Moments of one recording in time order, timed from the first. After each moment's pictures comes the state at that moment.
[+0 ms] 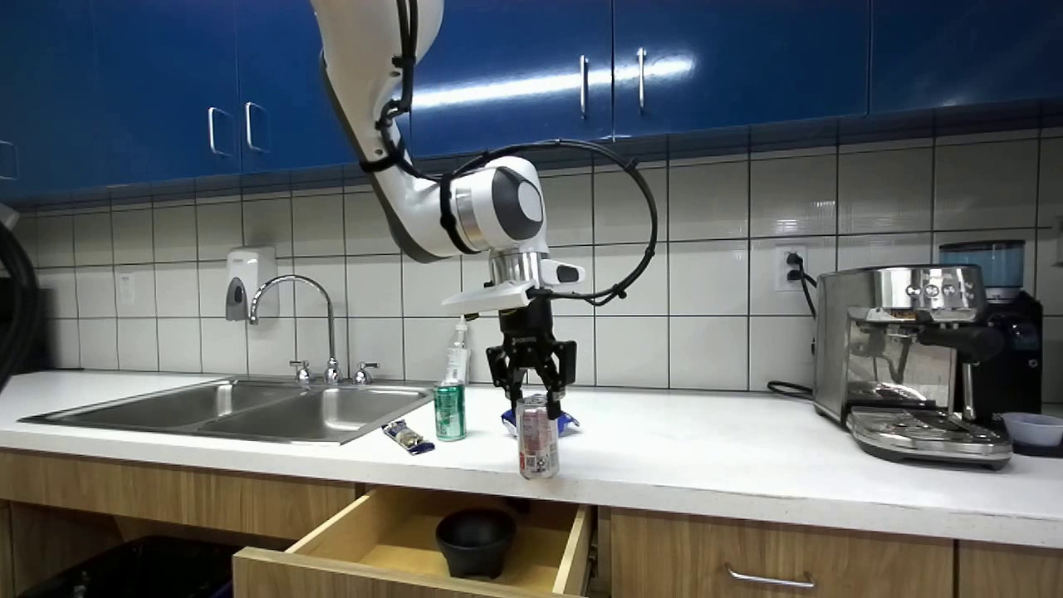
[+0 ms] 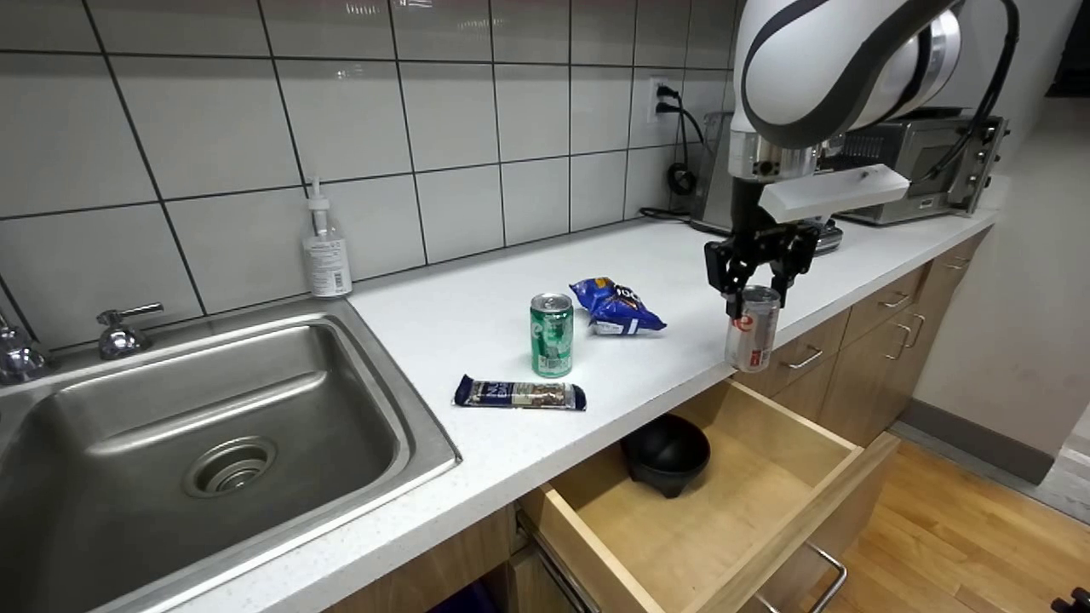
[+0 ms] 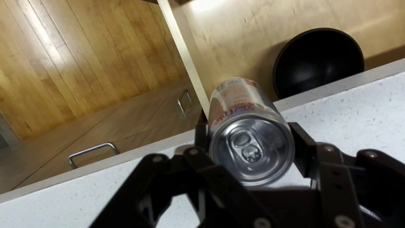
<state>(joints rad) -0.05 0.23 -0.17 -2.11 -0.11 2.32 0.21</state>
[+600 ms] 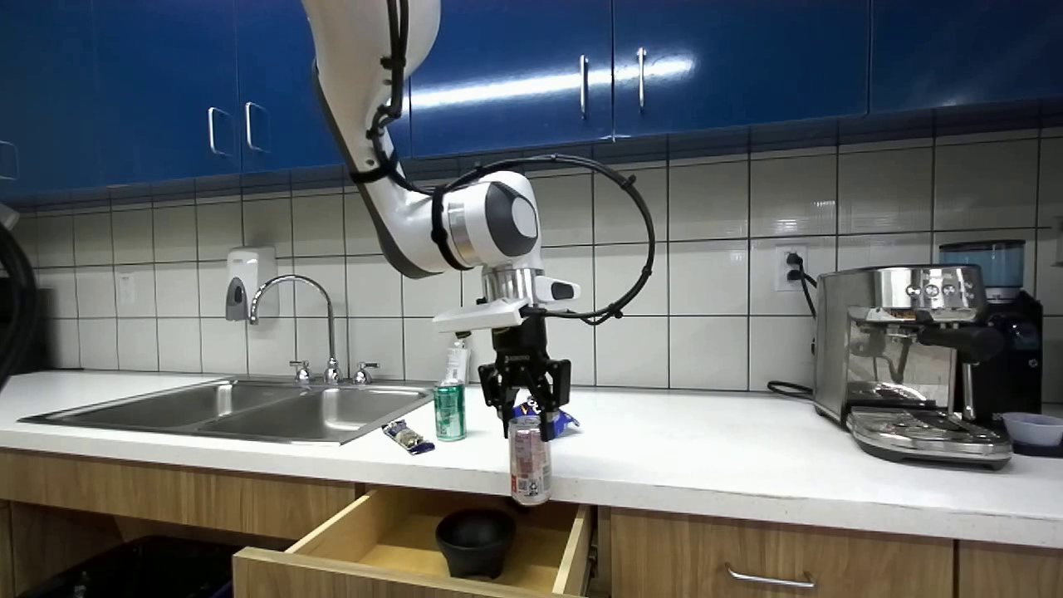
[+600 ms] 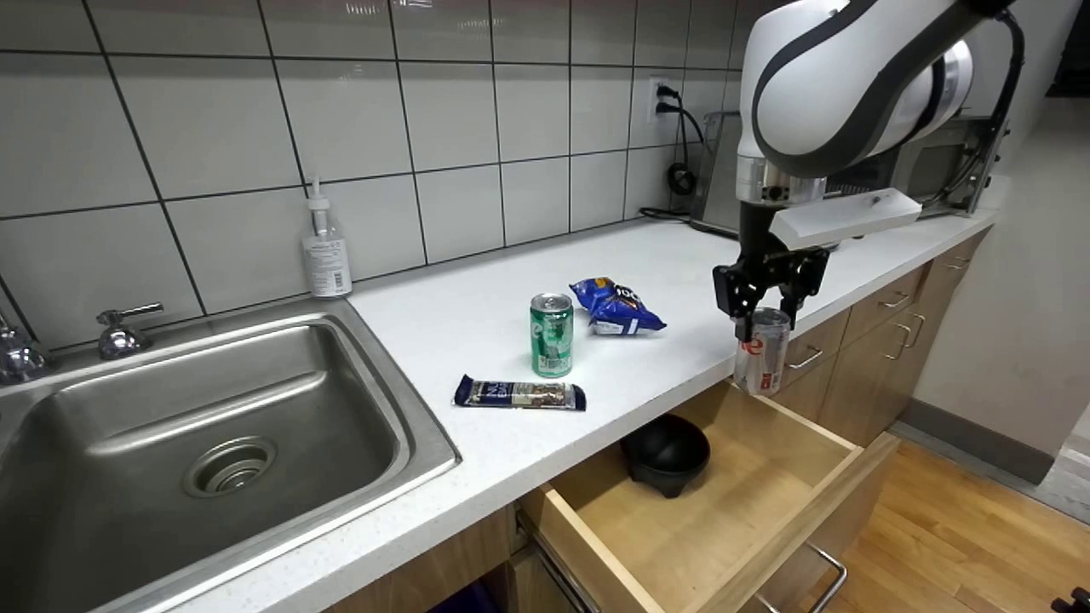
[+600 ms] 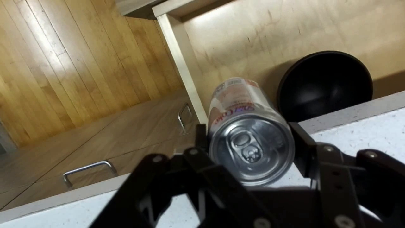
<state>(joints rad) -0.05 0.22 -0.16 -2.18 -0.12 2.37 0.21</state>
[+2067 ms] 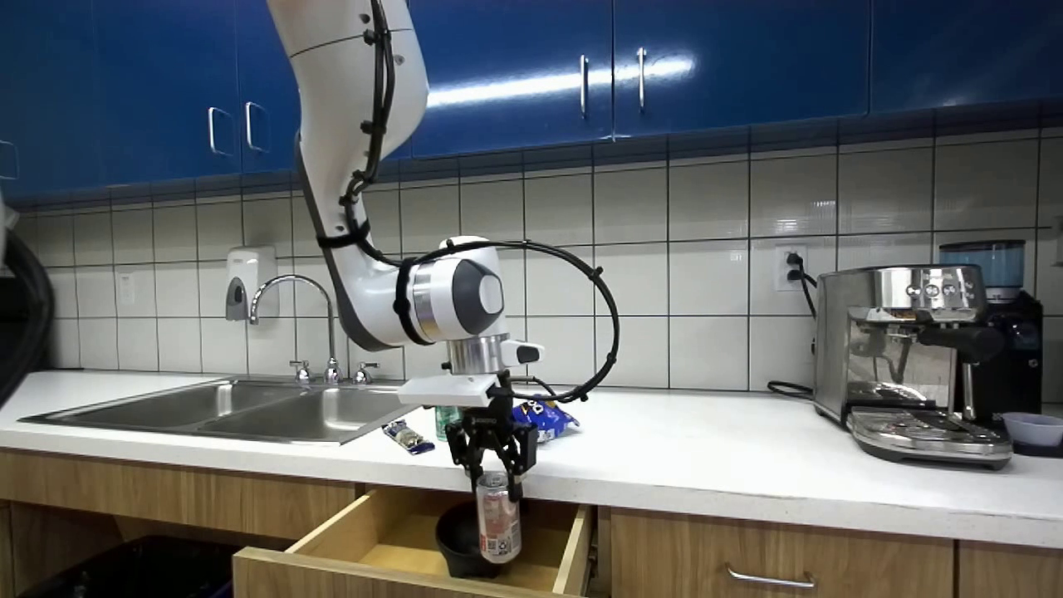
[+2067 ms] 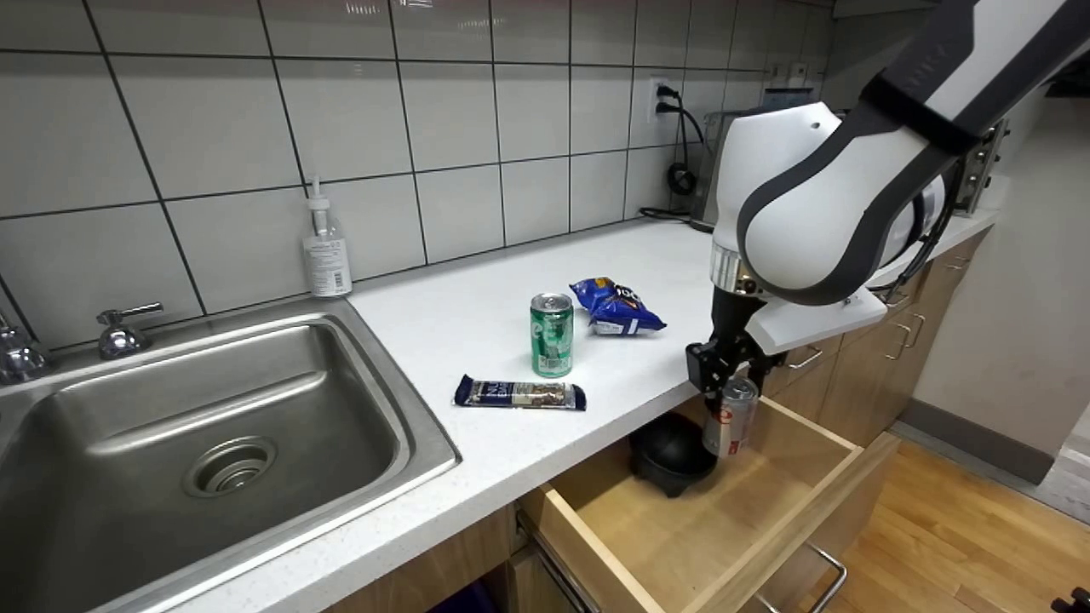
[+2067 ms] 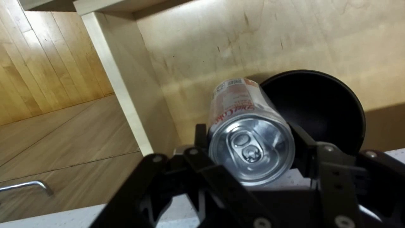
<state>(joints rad) 0.01 0.35 -0.14 -2.28 -0.13 2.66 0.23</state>
